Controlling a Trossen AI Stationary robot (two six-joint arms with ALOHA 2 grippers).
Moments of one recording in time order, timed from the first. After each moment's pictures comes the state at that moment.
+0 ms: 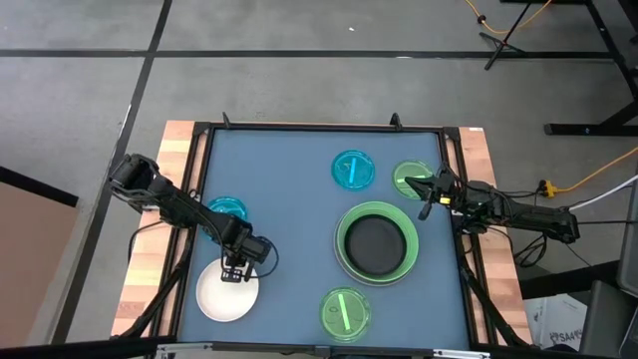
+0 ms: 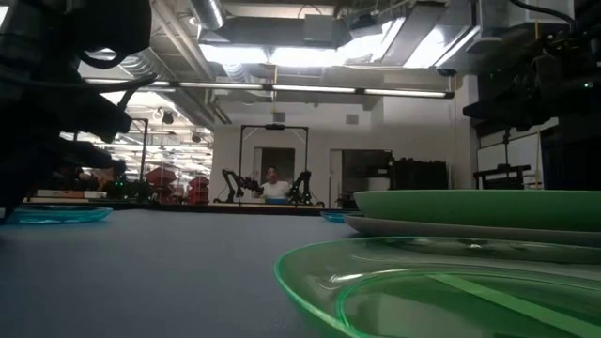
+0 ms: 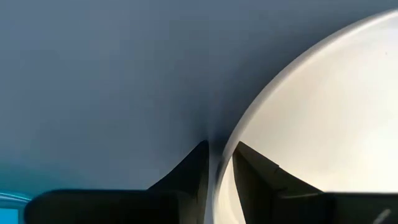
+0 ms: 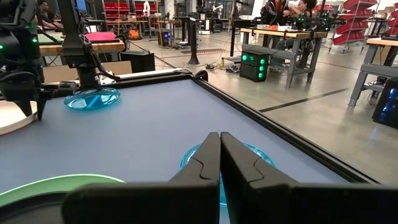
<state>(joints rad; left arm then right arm) -0.40 1.54 0.75 -0.74 0.16 -0.38 -0.11 0.02 0.06 -0.11 0.32 0.02</state>
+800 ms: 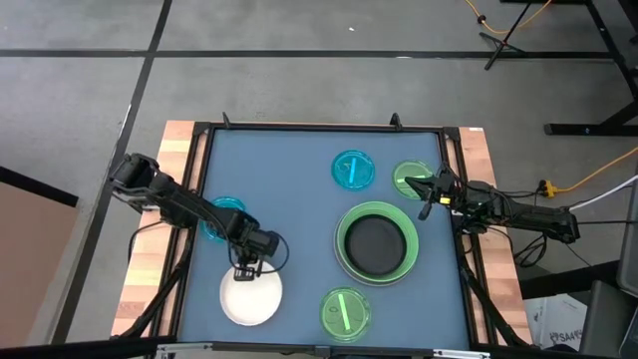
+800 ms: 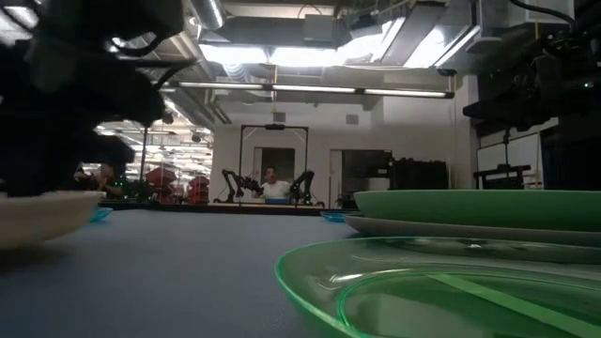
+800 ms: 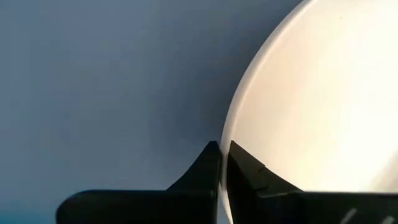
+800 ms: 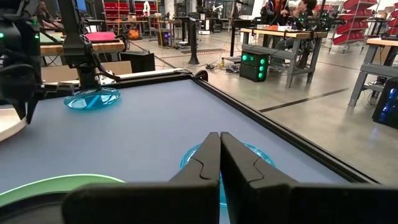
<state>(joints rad) -0.33 1.55 0.81 -0.65 0.19 -0.44 -0.11 0.02 0.06 -0.11 0.32 0.02</state>
